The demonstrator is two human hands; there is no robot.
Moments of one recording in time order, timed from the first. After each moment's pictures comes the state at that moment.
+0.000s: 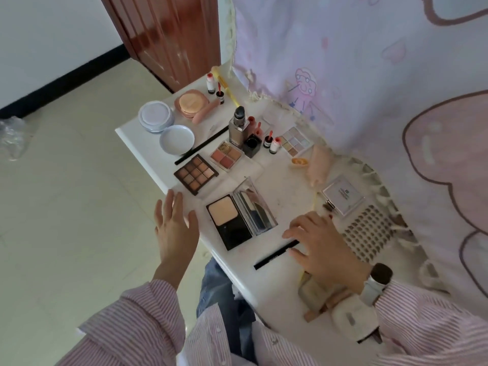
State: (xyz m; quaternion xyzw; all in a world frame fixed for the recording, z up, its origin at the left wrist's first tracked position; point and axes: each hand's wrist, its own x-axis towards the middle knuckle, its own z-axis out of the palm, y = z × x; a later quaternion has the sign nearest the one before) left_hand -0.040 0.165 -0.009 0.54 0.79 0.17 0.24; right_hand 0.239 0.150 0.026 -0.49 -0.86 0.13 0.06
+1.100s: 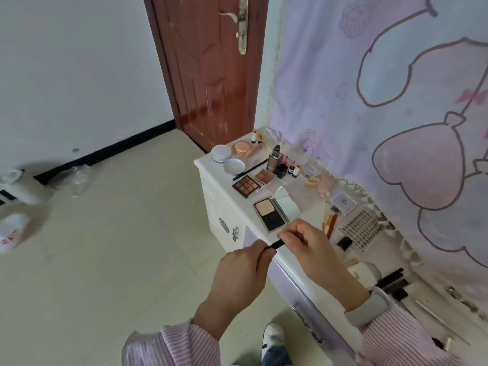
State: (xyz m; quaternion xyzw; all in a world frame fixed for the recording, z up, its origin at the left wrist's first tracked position) left_hand -0.060 -0.018 0.168 0.74 0.58 0.26 0.23; right_hand 0.091 0.008 0.205 -0.57 -0.62 0.42 0.33
